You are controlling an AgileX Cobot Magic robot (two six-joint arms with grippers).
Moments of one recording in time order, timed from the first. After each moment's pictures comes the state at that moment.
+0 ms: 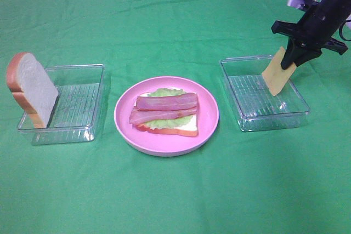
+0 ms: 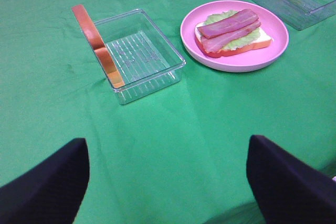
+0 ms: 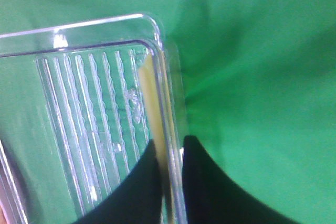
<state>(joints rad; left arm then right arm) -0.38 -0.01 -0.50 -0.04 1.06 0.02 -0.07 2.33 -1.92 0.36 1.15 -0.14</state>
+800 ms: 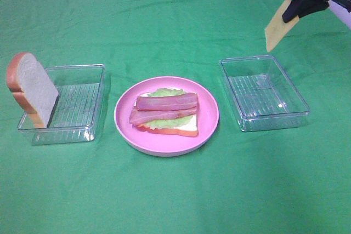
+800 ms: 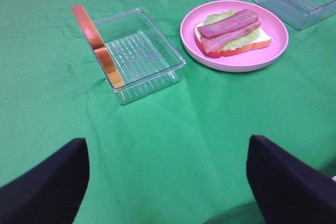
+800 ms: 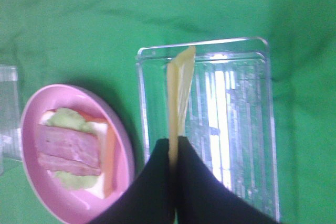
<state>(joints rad) -0.38 -0.01 -0.50 -0.04 1.06 0.02 -0.07 2.12 -1.92 0.54 1.21 -0.18</state>
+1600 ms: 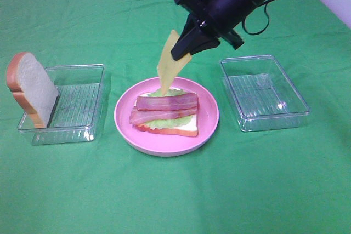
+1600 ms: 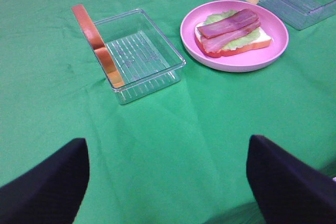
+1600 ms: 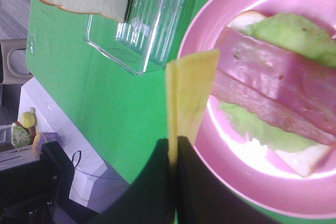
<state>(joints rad) -0.38 -0.01 -0.50 -0.04 1.06 0.02 0.33 2.05 -1.62 0.83 1.10 -0.34</state>
